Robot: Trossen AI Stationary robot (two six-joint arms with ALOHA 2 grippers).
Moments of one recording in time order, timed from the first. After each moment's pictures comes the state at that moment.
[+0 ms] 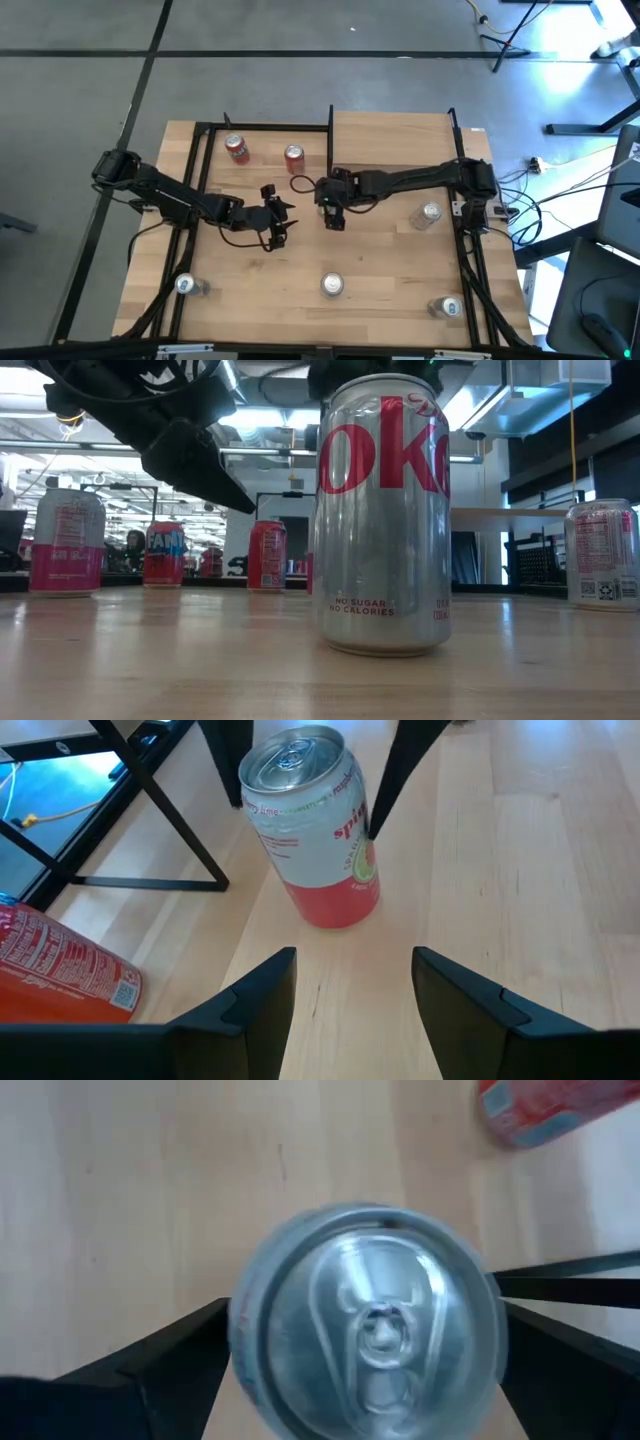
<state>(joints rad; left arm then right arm) -0.21 1.35 0.59 0.11 -0.51 -0.10 0.00 1.92 1.46 -0.65 0.20 0.00</state>
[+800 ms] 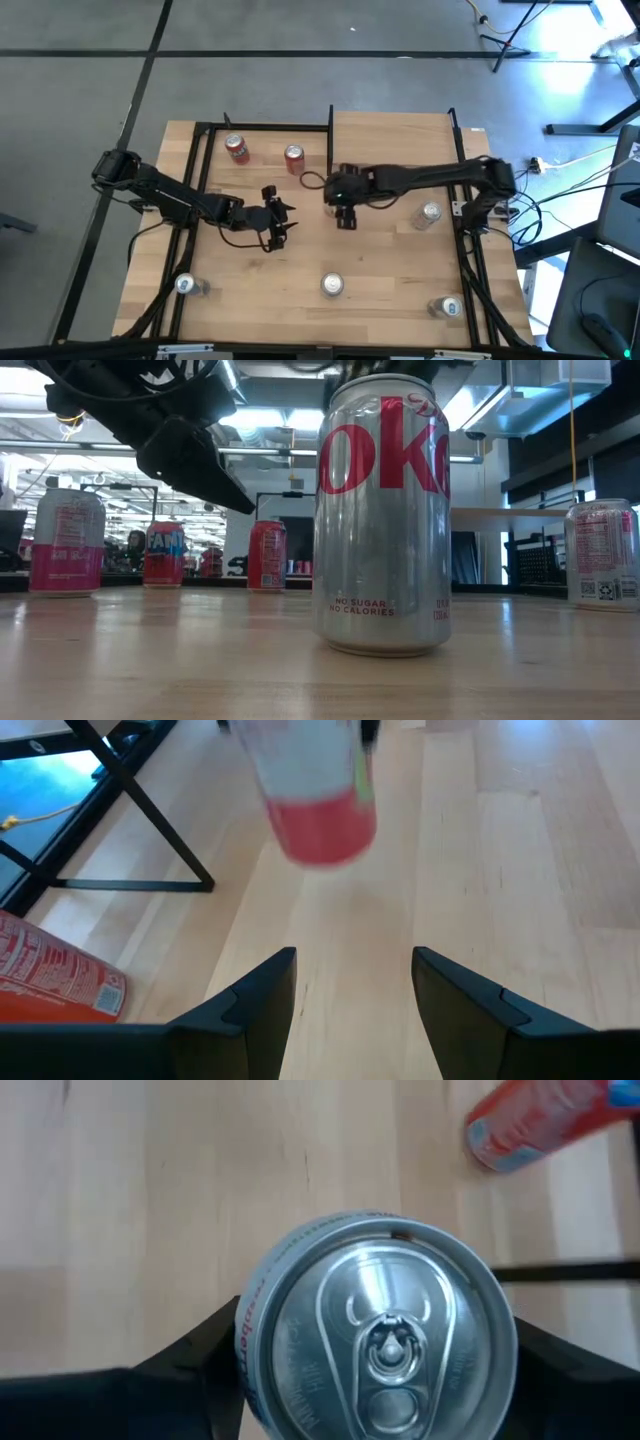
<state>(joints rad) -0.21 1.35 0.59 0.11 -0.48 -0.10 0.00 1.77 1.46 -0.75 0.16 -0.06</state>
